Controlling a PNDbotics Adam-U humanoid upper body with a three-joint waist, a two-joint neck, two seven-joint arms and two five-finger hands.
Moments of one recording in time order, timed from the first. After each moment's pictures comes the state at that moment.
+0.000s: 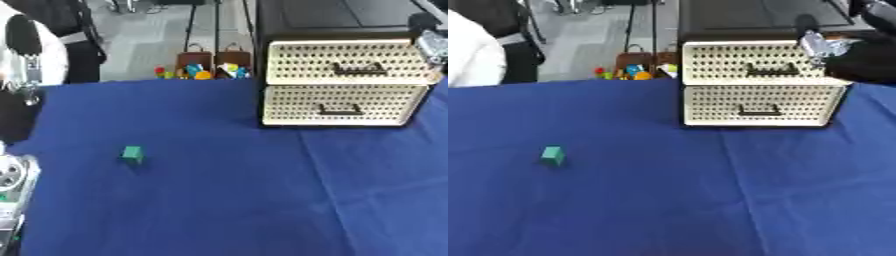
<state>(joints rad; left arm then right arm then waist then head) -0.43 0.35 0.02 -1.99 -0.64 0.10 0.48 -0.72 -0.79 0.08 -1.99 0.89 -0.02 0.59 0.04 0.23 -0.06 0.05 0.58</state>
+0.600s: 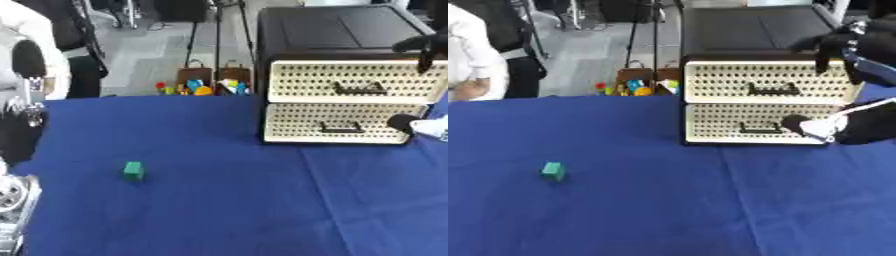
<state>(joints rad) -0.43 0.35 0.02 -1.99 -0.63 0.10 0.48 -0.69 -0.84 0.11 -1.99 0.80 -0.02 0.67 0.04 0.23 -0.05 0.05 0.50</state>
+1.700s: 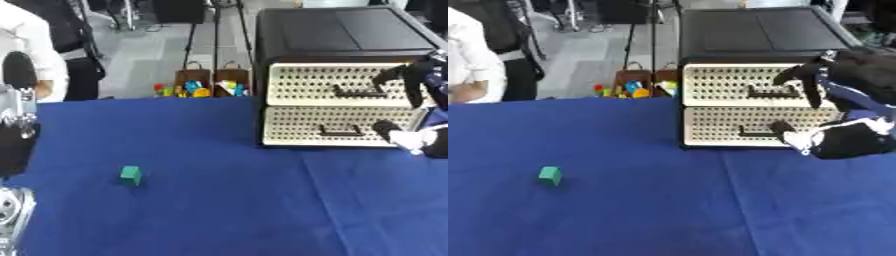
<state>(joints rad) -0.42 0.34 0.01 -1.99 -0.62 0.10 0.48 -0.67 -0.85 0.18 -1.99 0.81 0.06 0.67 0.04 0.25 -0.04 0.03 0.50</state>
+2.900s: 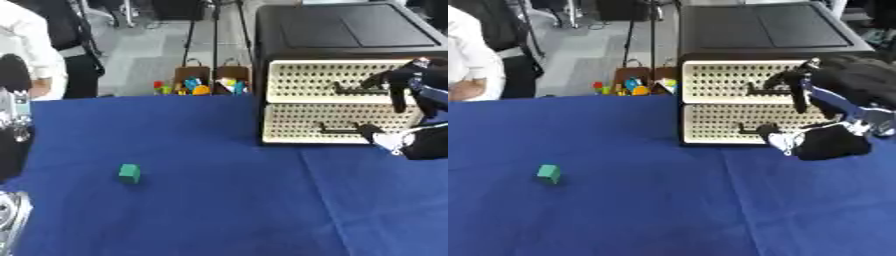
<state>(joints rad) -0.42 0.33 0.01 -1.99 -0.61 0.09 0.48 -0.68 -0.81 0.19 -1.99 0.83 0.16 0.75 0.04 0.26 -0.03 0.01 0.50</state>
